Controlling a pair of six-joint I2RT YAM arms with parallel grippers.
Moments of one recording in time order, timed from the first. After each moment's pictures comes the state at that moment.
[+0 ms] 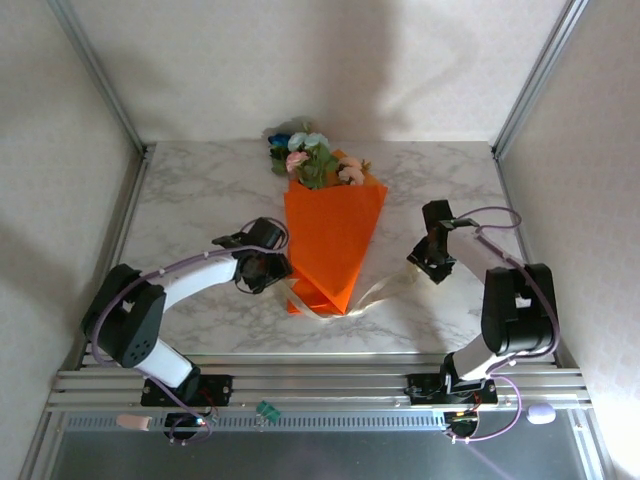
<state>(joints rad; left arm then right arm) -0.55 1.55 0.89 -0.56 0.06 -1.06 0.16 1.54 0.95 -0.76 0.02 0.87</state>
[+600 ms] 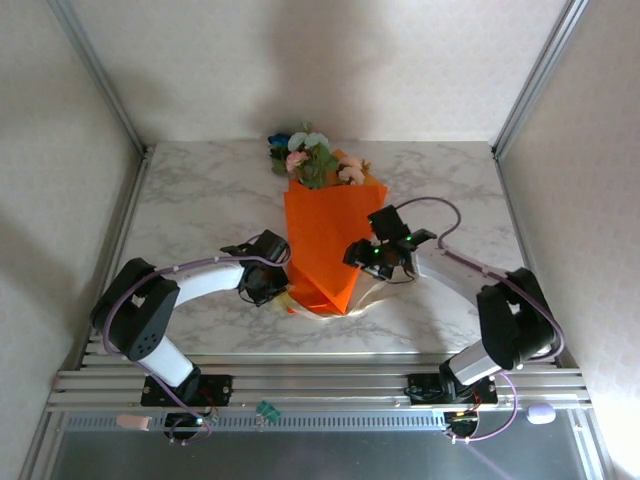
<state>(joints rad) -0.58 1.59 0.82 -0.48 0.10 -1.16 0.57 1.54 0.92 -0.44 -0.29 0.85</state>
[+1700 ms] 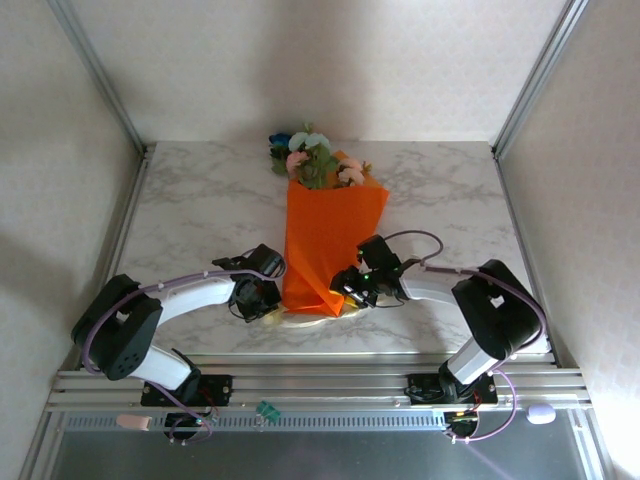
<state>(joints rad) -0.62 1.48 0.71 -0.58 0.11 -1.13 0.66 1.59 0.67 -0.07 -0.47 1.06</state>
